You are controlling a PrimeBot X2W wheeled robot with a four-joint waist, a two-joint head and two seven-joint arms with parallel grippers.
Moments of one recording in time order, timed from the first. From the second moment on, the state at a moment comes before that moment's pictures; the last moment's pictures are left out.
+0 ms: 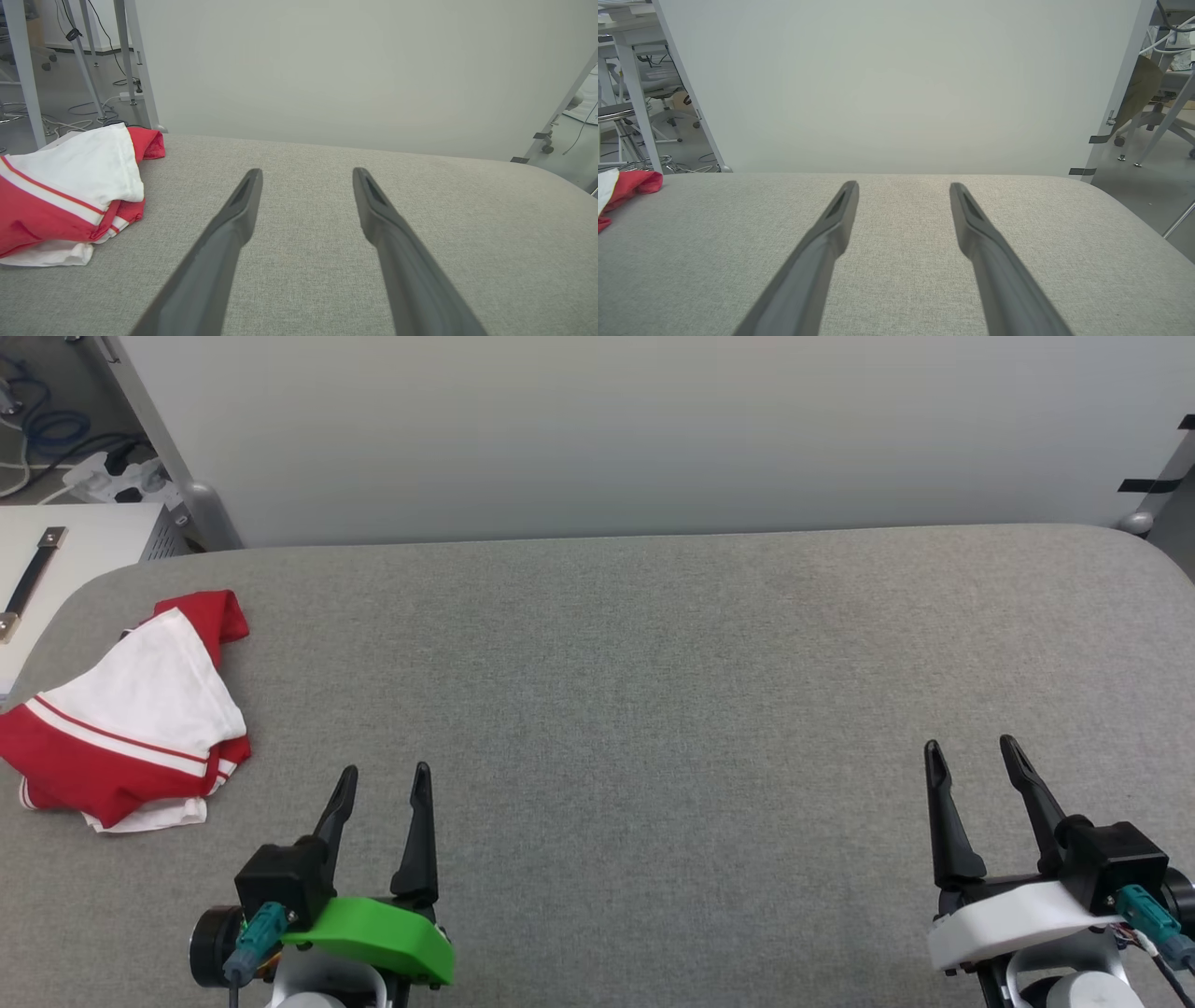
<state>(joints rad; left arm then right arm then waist) 0.01 0.06 -0.06 0.09 -0.21 -0.05 -0.20 0.01 -0.05 -0.02 0.01 0.09 0.13 -0.20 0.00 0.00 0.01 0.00</state>
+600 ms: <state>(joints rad) 0.01 0.06 -0.06 0.12 -0.24 -0.06 -0.24 0.02 -0.05 0.02 0.02 0.10 0.13 -0.24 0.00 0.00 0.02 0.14</state>
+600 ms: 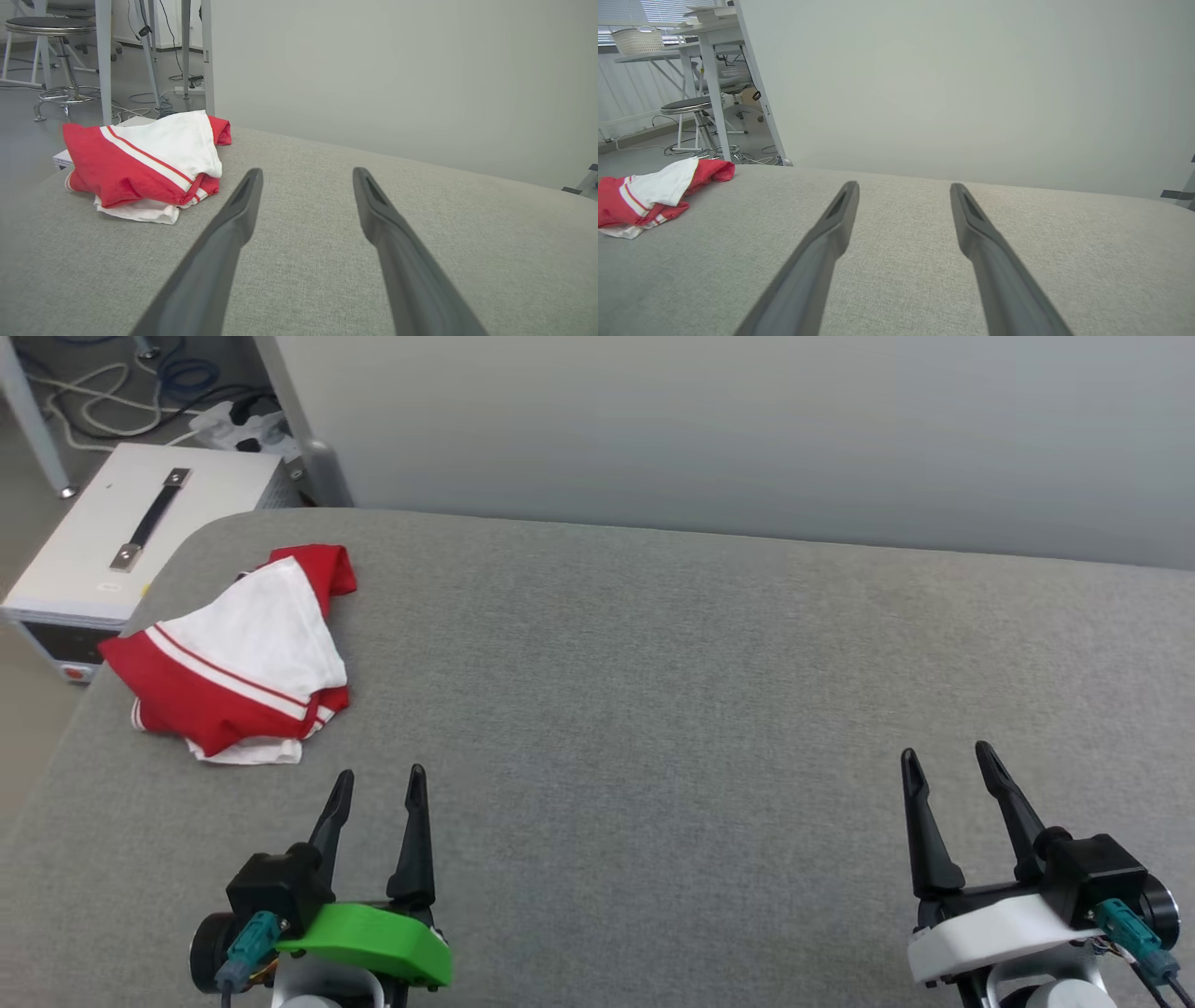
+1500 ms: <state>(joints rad) 0.01 0.06 -0.05 0.12 -0.24 -0.07 -0.26 0.03 -0.05 0.10 0.03 0.12 0.13 -0.26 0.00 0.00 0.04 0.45</state>
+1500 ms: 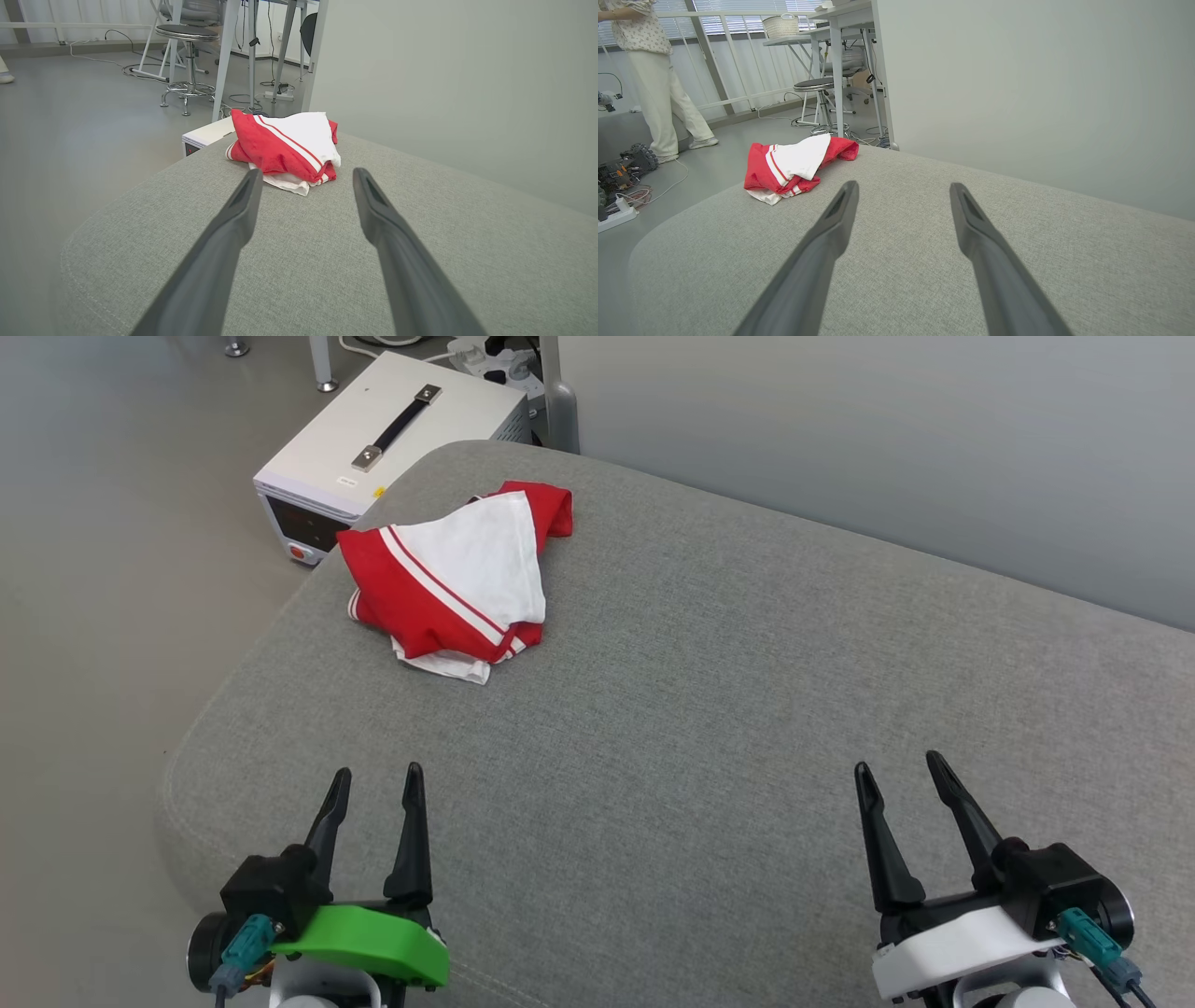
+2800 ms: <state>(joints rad) -0.81 0.50 -0.26 0.68 -0.66 -0.13 0.40 -0.12 -0.08 0.14 -0.10 -0.01 0.13 -0.26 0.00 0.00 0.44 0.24</state>
